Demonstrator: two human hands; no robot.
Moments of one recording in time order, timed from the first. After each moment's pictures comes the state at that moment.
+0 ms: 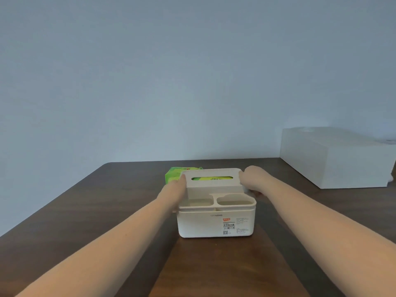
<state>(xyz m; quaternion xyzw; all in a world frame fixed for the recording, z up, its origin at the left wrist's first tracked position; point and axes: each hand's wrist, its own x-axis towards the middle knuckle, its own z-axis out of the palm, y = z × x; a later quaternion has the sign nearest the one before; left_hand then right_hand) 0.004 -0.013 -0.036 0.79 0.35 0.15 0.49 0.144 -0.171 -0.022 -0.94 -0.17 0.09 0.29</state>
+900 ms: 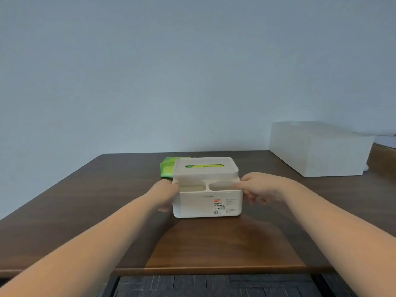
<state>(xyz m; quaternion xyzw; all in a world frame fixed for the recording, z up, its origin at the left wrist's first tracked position) -0.025 -0.015 -0.061 0.82 0.34 0.10 0.45 0.102 -0.236 -0.035 -0.87 -0.26 0.25 0.35</state>
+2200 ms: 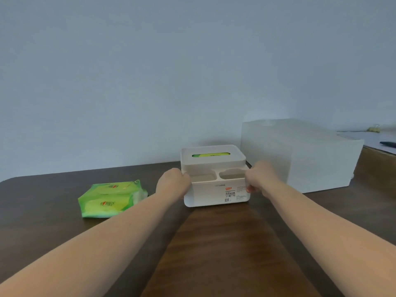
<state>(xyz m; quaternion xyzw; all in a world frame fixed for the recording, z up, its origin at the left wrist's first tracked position) 0.229 -0.053 -0.065 0.91 0.23 0.16 0.32 0.304 -0.252 -0.045 -0.90 -0.01 0.03 0.43</state>
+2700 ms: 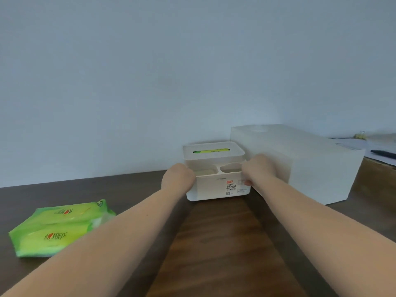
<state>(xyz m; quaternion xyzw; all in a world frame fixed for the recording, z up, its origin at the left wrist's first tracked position) 0.333 -0.069 -0.065 0.90 0.22 0.14 0.34 0.388 -0.249 -0.036 -0.92 0.07 -0.05 0.39</state>
